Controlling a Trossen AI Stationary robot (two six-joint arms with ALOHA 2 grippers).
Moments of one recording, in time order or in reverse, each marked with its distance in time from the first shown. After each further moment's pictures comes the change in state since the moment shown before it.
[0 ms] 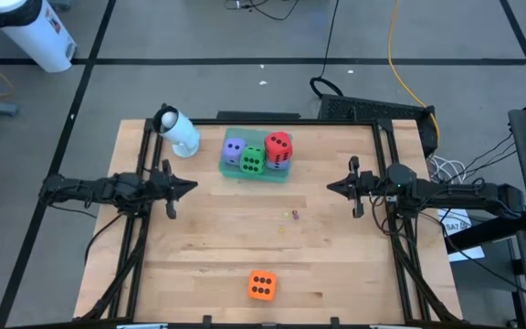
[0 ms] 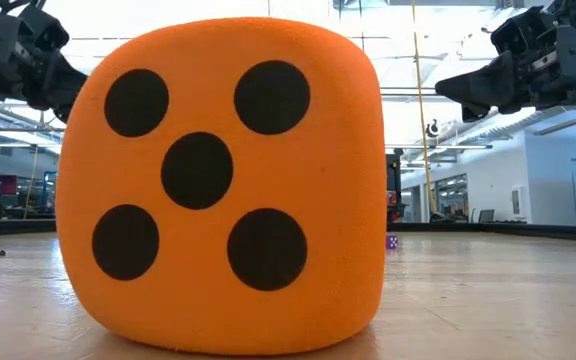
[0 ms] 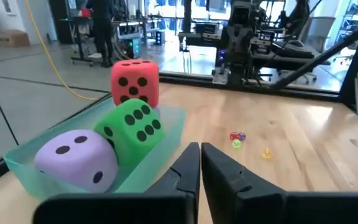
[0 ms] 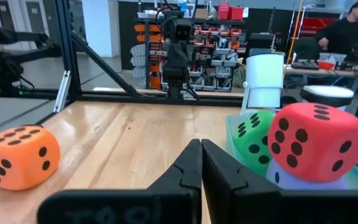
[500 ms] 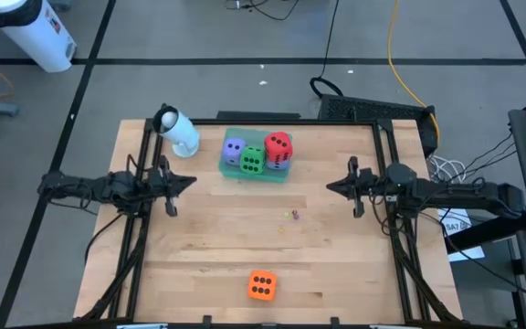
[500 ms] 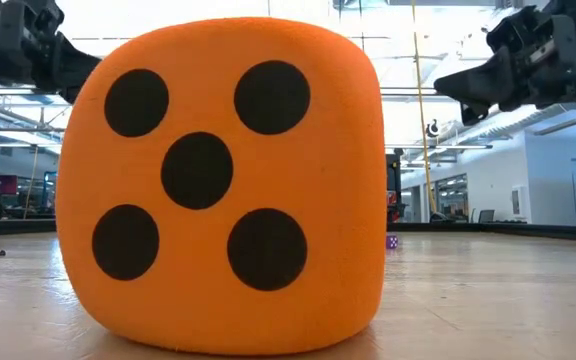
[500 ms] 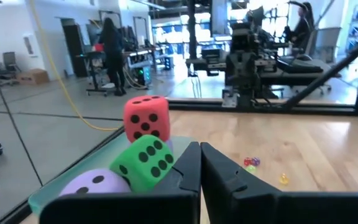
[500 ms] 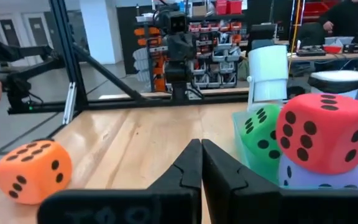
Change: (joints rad) left arm -0.036 0.044 0.016 0.143 -0.074 0.138; right arm 0.000 0.010 0.015 -0.007 0.001 0.100
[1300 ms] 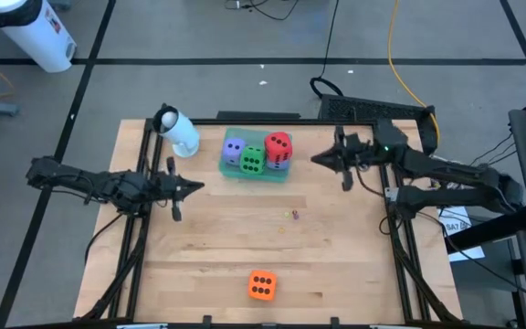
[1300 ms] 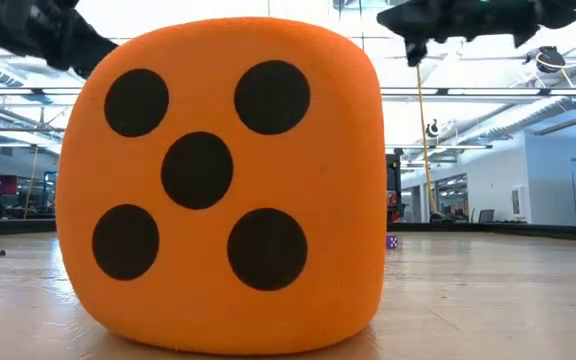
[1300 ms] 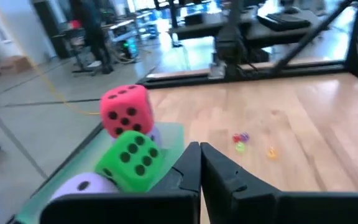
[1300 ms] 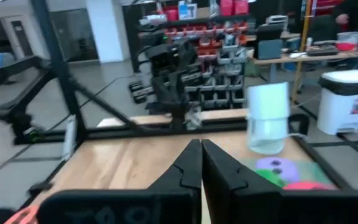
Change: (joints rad) left arm -0.074 0.326 0.189 -0.031 -0.017 0.037; right arm -0.180 0.393 0.550 -0.192 -0.236 0.021
